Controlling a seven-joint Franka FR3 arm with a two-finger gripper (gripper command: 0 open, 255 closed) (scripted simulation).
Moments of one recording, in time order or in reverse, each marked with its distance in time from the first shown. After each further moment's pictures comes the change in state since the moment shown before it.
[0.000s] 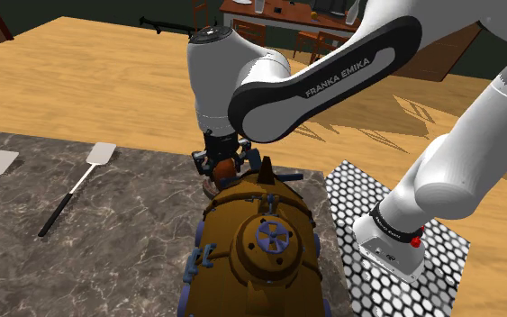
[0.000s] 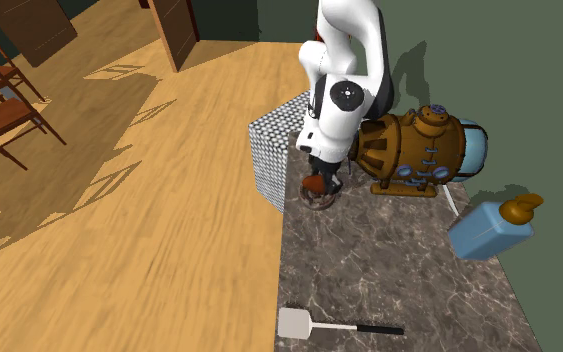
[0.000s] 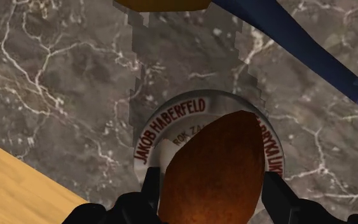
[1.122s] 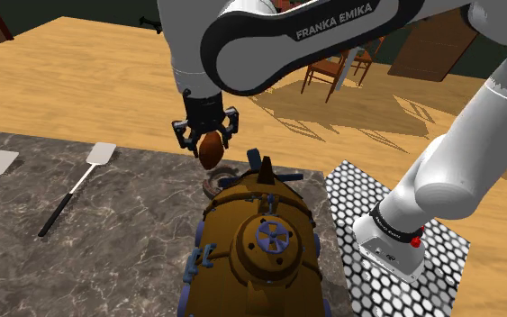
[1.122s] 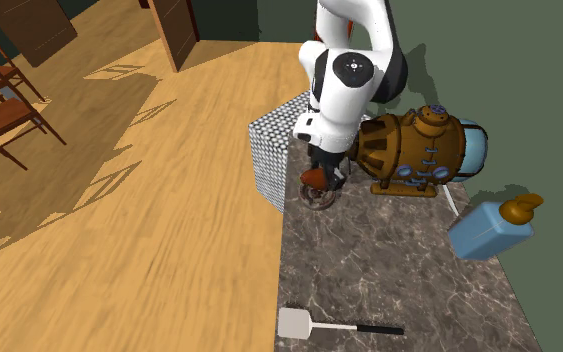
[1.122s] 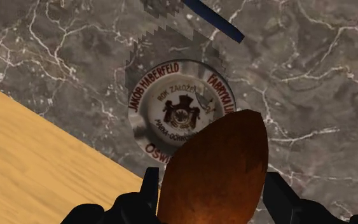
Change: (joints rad) arm 0.004 0.038 -0.005 0.242 -0.016 -0.211 -0.008
